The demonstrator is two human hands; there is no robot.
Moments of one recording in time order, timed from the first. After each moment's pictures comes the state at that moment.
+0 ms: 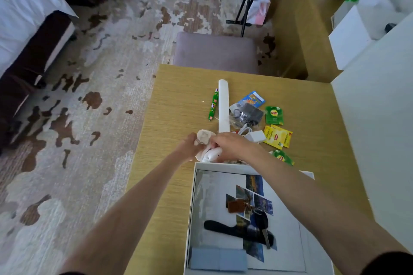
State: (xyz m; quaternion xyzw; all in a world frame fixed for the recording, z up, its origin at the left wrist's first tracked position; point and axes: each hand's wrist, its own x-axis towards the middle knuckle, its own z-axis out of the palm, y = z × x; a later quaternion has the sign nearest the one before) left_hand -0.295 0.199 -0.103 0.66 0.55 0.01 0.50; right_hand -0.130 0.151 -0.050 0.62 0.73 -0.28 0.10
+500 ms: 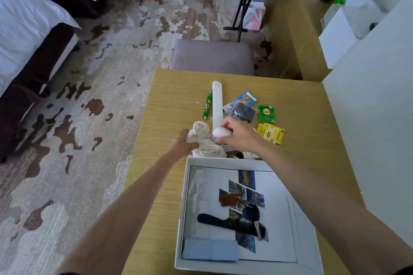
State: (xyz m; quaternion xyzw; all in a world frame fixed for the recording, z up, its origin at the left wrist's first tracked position) left_hand -0.296 0.183 -0.075 0.61 0.57 0.11 0.54; right_hand -0.092 0.122 -0.010 0.69 0.59 -0.37 -0.18
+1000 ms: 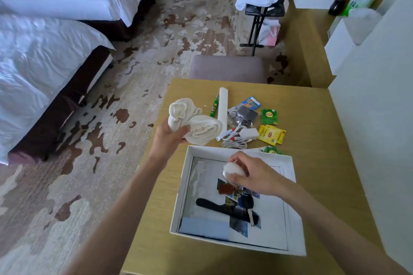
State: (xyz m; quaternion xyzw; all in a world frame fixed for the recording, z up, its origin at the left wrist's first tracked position) left_hand -0.326 0.099 0.052 0.53 0.50 0.41 0.55; right_hand -0.092 -0.019 0.024 0.61 0.64 -0.43 -0.17
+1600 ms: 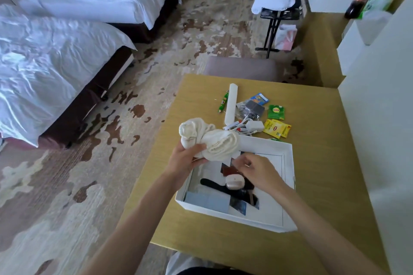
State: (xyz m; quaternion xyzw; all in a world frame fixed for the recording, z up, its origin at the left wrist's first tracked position) left_hand -0.324 -0.010 0.046 0.35 0.44 0.41 0.72; right_hand -0.105 -0.063 0.003 0.67 0.57 -0.40 -0.25
